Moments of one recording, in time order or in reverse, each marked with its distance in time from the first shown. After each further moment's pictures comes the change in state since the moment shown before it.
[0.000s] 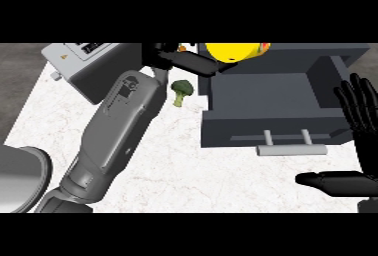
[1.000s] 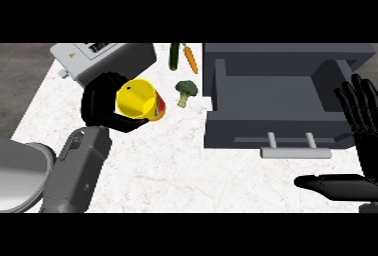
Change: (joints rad) left arm 0.434 0.088 0.296 0.095 -0.071 -0.448 -0.469; right arm 0.013 0.003 0.018 -0.045 0.004 -0.022 0.037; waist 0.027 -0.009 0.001
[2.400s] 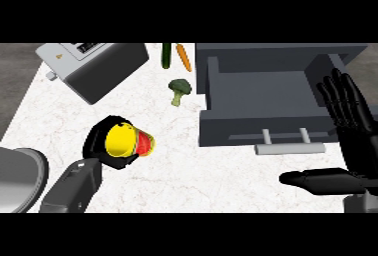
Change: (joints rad) left arm 0.022 0.080 0.037 0.552 -0.107 -0.224 -0.132; right arm -0.049 0.024 0.062 0.024 0.027 -0.017 -0.004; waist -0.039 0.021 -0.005
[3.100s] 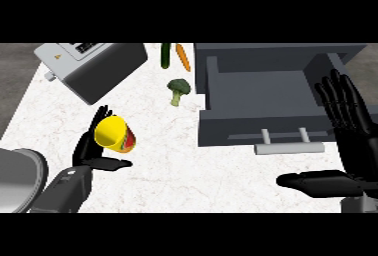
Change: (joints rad) left arm 0.023 0.050 0.000 0.066 -0.042 0.127 -0.038; right arm 0.006 0.014 0.016 -0.014 0.005 -0.009 -0.010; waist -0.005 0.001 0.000
